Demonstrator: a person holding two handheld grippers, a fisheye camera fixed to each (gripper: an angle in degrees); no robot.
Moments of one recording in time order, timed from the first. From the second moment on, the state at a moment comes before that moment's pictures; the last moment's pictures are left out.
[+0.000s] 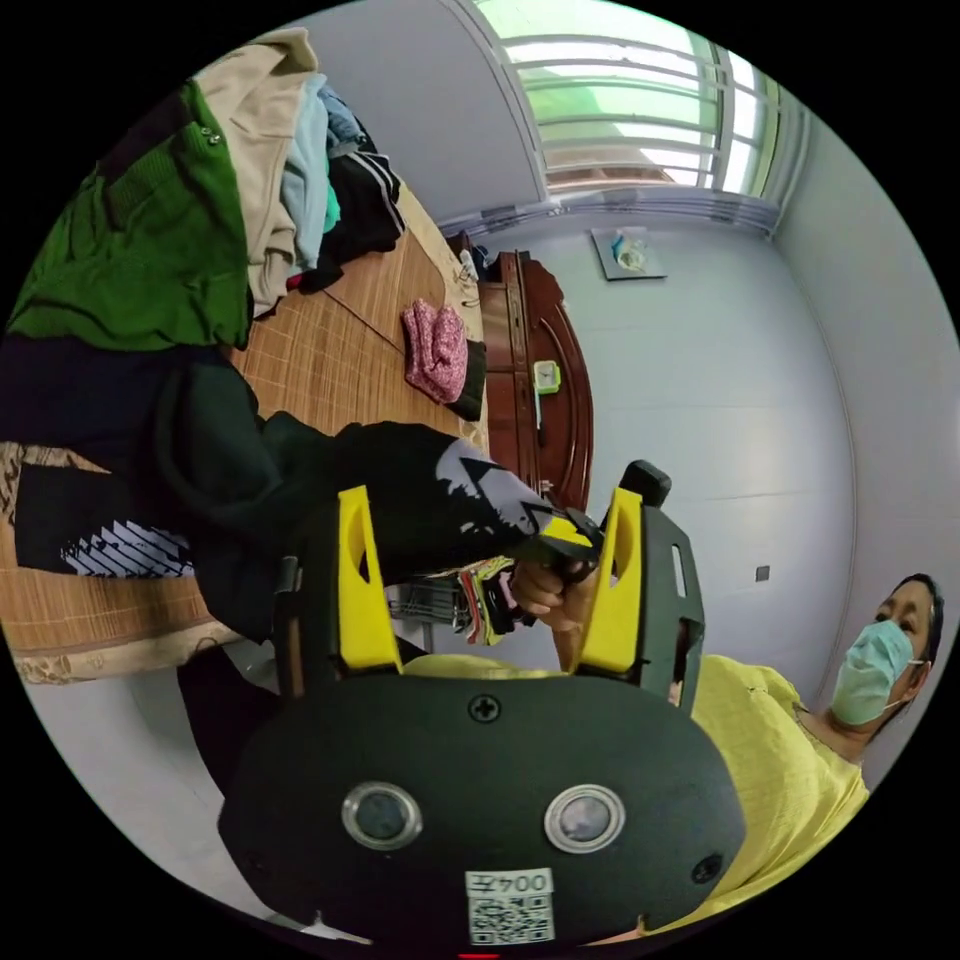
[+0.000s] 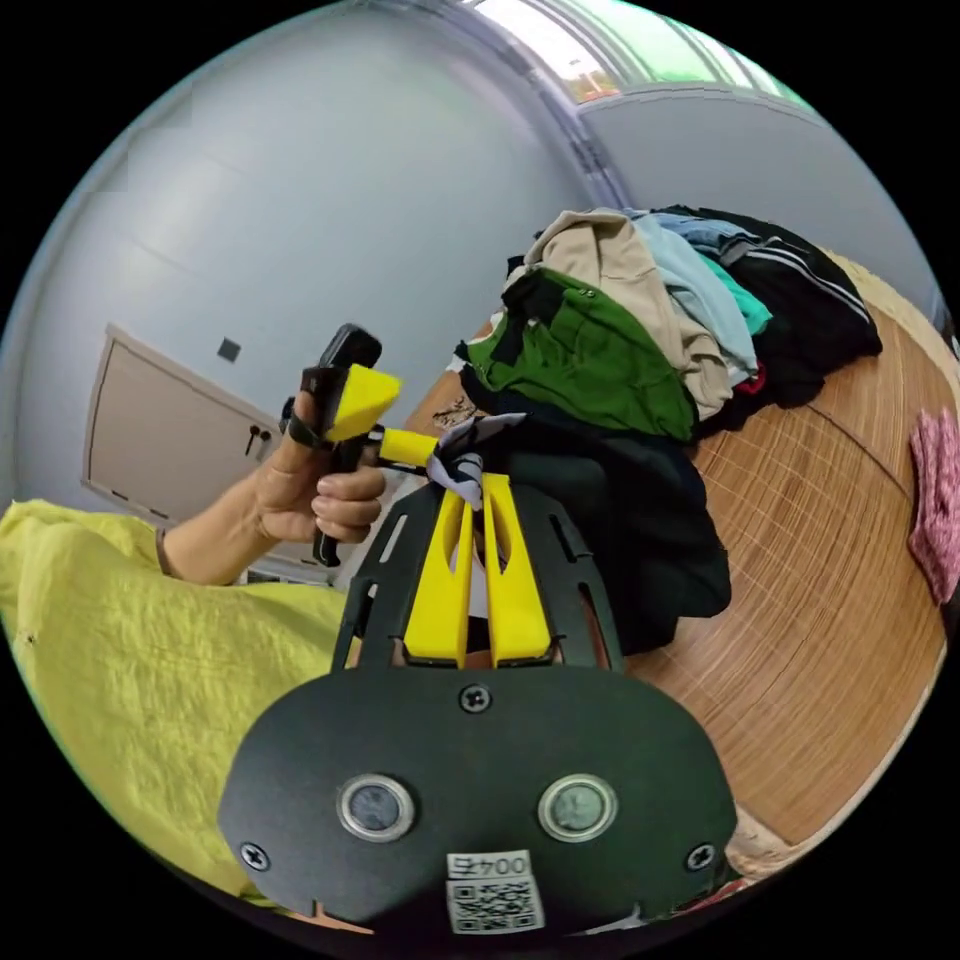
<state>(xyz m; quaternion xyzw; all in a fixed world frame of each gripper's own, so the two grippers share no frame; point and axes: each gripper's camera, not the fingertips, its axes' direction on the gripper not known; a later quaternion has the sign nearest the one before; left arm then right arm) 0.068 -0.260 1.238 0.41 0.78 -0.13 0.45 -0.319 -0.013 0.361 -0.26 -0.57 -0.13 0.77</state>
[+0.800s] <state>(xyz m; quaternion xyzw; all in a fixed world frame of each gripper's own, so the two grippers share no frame) 0.006 -0.228 1.252 0.50 0.78 -0.16 0.35 -0.278 0.028 0.405 -0.27 -0.60 0.02 0.75</state>
